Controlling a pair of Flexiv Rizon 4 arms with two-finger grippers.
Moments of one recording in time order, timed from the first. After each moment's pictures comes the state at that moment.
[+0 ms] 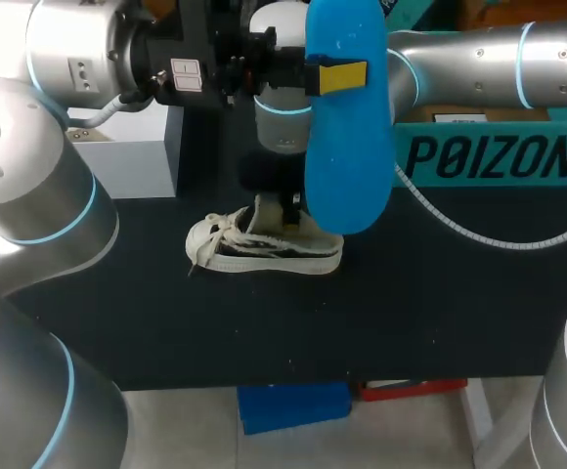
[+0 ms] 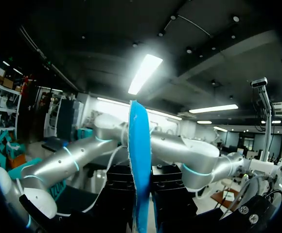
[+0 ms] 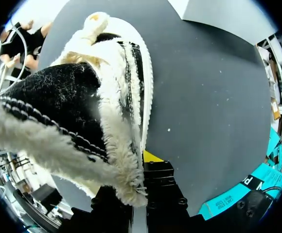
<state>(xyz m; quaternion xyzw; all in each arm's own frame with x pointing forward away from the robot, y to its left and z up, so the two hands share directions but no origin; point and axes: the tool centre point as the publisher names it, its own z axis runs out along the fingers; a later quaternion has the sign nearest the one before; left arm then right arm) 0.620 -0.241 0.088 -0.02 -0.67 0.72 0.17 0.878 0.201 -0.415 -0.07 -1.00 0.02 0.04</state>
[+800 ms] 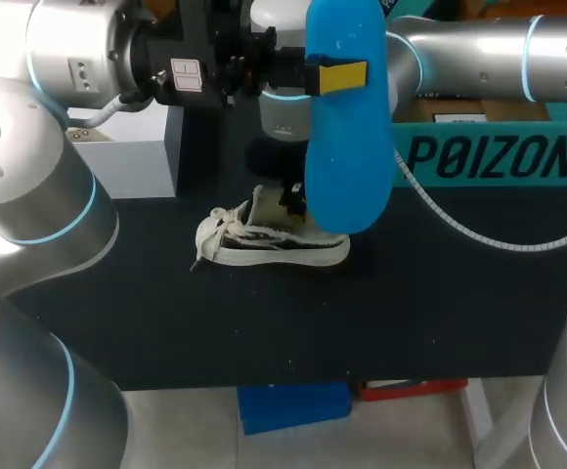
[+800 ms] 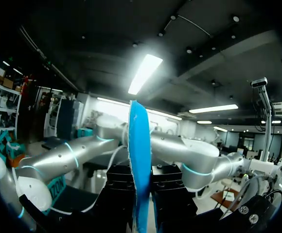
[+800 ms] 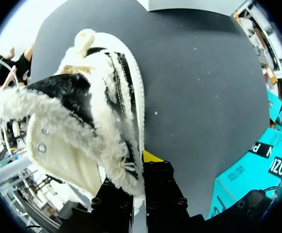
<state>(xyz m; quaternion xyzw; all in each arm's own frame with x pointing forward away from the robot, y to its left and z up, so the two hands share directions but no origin) 0.620 -0.241 0.088 -0.02 -0.67 0.72 0.17 0.880 0.186 -0.387 -0.21 -0.98 0.04 0.05</state>
